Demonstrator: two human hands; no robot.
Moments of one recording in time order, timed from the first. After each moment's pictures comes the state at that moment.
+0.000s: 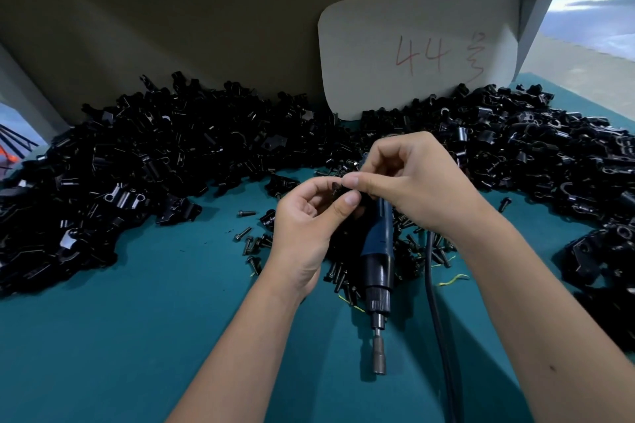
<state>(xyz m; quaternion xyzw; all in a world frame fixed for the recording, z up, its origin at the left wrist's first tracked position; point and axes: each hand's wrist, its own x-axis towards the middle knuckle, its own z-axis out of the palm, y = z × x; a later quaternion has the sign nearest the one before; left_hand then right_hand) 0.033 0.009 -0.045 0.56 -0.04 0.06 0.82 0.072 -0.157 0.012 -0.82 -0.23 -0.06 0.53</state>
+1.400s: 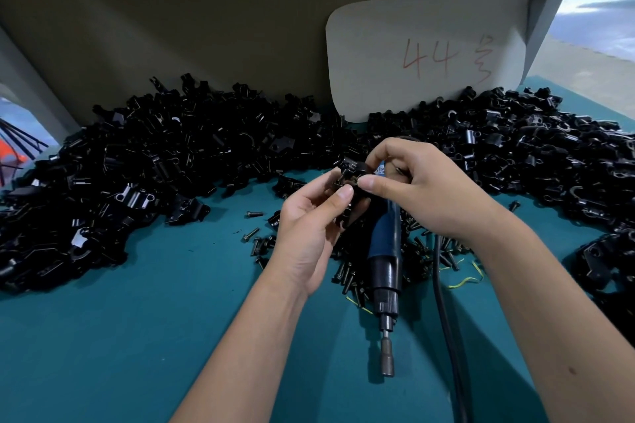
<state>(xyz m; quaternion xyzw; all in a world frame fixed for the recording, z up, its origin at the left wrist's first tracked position) 0.033 0.013 -0.037 0.48 0.00 0.01 0.88 0.077 -0.164 0.008 -0.85 -0.27 -0.06 0.45</state>
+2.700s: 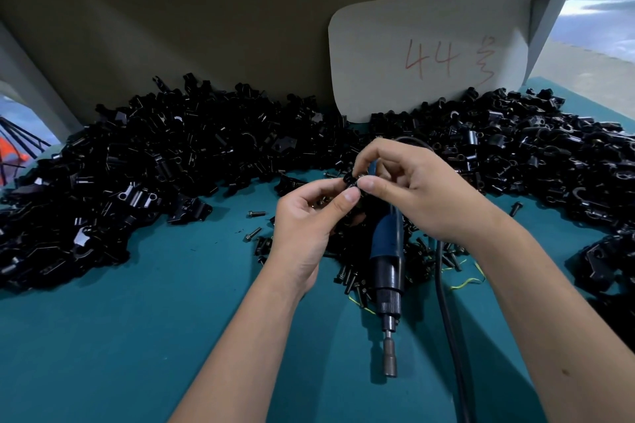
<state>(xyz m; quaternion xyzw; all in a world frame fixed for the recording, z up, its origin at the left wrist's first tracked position) 0.033 0.020 -0.039 0.57 -0.01 0.06 0.82 0.077 -0.160 0.005 -0.83 -0.33 -0.05 0.44</state>
